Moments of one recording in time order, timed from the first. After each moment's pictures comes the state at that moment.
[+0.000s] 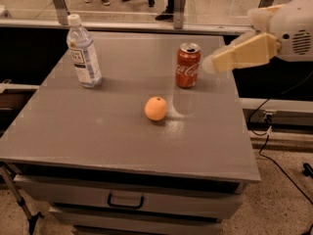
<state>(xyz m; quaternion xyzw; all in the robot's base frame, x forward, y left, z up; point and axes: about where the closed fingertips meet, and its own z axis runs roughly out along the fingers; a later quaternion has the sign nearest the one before) 0.507 -0.141 1.035 -0.40 0.74 0.18 0.51</state>
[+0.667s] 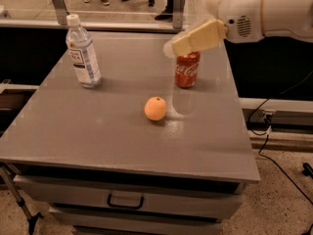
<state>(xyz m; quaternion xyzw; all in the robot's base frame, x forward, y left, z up) 0.559 -0.068 1.040 -0.45 0.68 0.22 0.53</state>
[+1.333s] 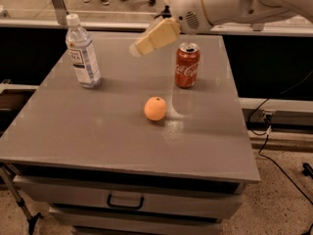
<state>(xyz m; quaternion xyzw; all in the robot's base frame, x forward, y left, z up) 0.607 0.006 1.023 -0.52 0.67 0.19 0.50</state>
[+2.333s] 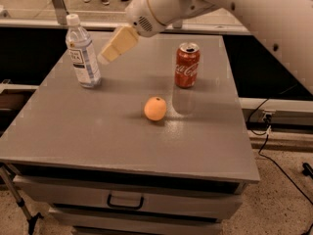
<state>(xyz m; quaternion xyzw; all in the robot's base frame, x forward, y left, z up) 0.643 0.092 0.979 -0.57 0.67 0.19 0.43</state>
